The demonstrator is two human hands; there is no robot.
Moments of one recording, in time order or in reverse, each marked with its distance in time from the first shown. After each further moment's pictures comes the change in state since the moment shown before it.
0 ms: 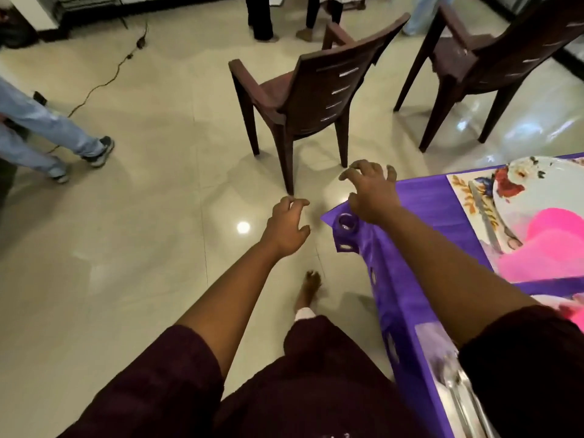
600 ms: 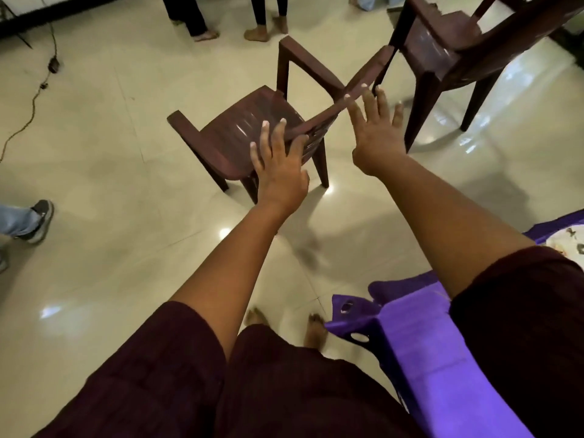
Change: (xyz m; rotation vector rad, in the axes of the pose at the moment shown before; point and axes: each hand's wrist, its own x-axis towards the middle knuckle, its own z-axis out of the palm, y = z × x) left_hand 0.388 0.048 -0.105 0.337 0.233 0.200; right_hand 0.360 0.093 -0.049 -0.204 -0.026 0.257
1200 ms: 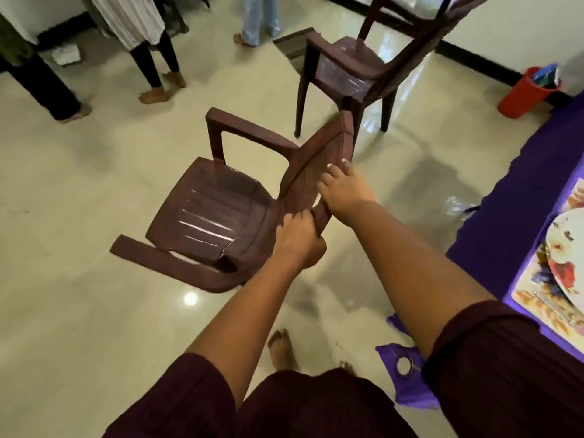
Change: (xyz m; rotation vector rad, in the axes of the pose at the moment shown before) left_hand 0.167 -0.039 0.047 -0.121 -0.603 0.293; right_hand 0.129 -0.039 0.012 -0.369 -0.301 0.029
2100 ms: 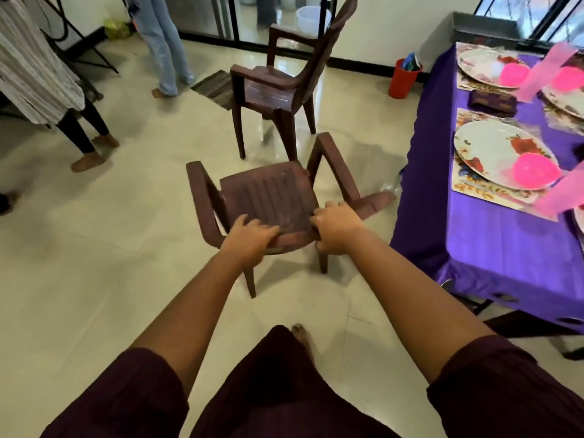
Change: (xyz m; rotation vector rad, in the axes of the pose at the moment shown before) left_hand -0.096 -0.148 -0.049 0.619 -0.123 0.720; right_hand -0.149 -0.165 -0.044 0.396 -0.118 0.326
